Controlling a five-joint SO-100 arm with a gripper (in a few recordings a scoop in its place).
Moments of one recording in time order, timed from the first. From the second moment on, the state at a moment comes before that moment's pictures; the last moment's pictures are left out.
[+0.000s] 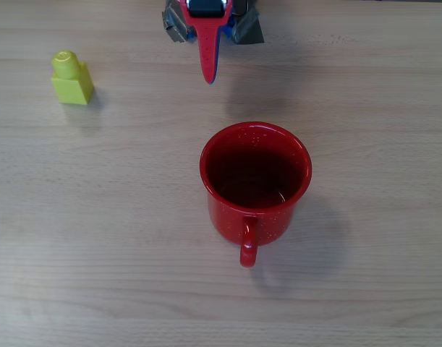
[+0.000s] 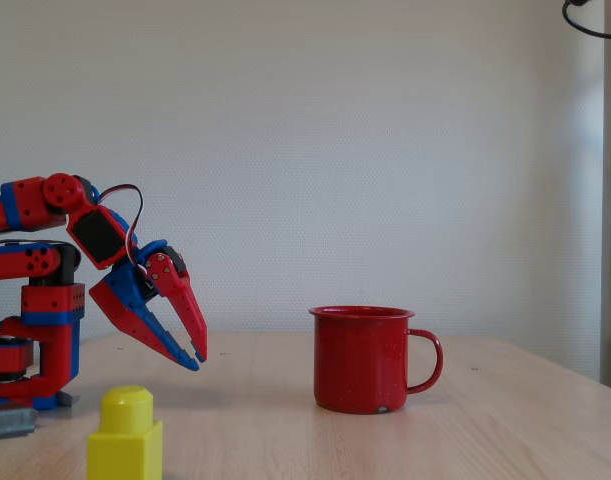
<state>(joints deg) -1.6 188.5 173.3 60.6 6.1</state>
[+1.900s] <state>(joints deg) 34.3 140.1 124.2 60.8 -25.5</state>
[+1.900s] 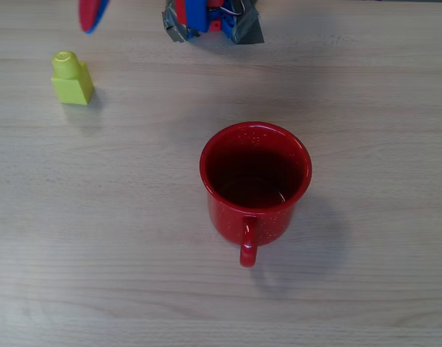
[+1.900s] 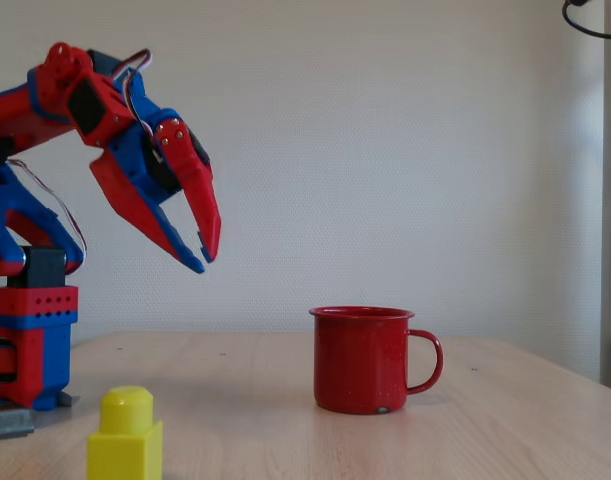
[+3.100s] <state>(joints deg) 56.1 105.7 93.8 92.3 -54.3</state>
